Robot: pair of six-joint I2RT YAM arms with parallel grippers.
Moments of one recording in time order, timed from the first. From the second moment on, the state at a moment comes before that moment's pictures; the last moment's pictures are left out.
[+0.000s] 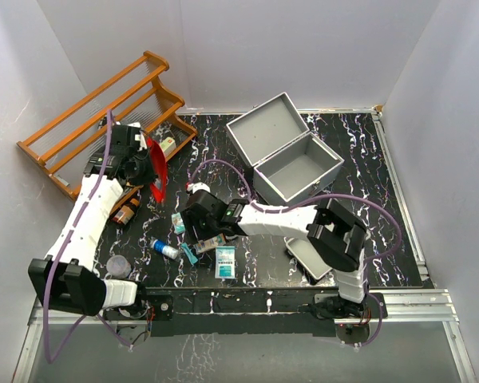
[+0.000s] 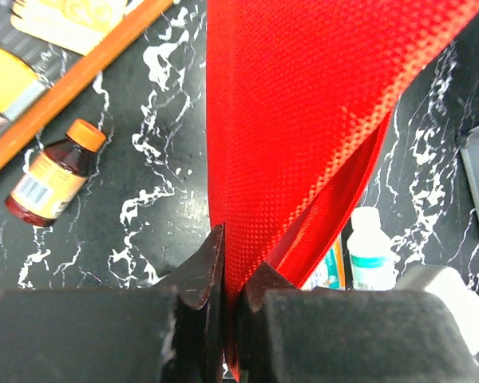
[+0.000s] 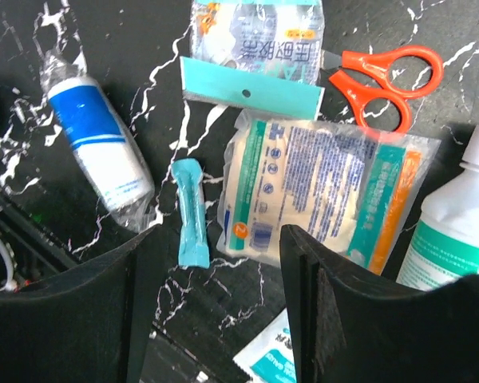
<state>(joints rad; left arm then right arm) -0.15 1.32 1.28 -0.89 -0.06 -0.36 1.10 1.90 1.37 -0.32 0.04 0.60</state>
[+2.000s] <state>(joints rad) -0.18 1.43 1.22 -0.77 0.51 -0.34 0.97 1.39 1.06 0.20 0.07 0.24</state>
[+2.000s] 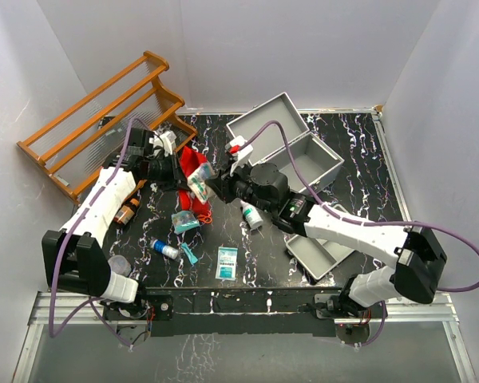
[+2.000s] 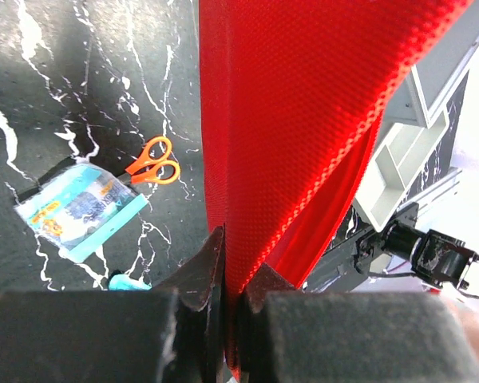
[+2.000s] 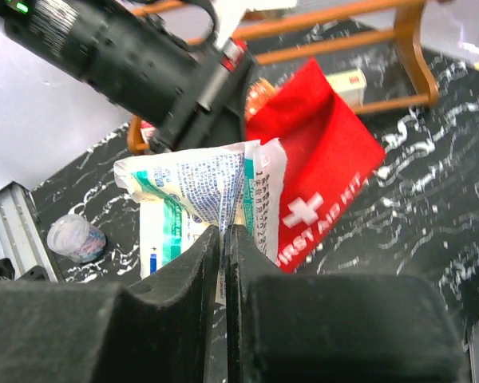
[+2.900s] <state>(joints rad) -0.20 1.34 1.13 -0.76 0.72 -0.26 0.82 1.63 1.07 0.71 -0.44 0.13</state>
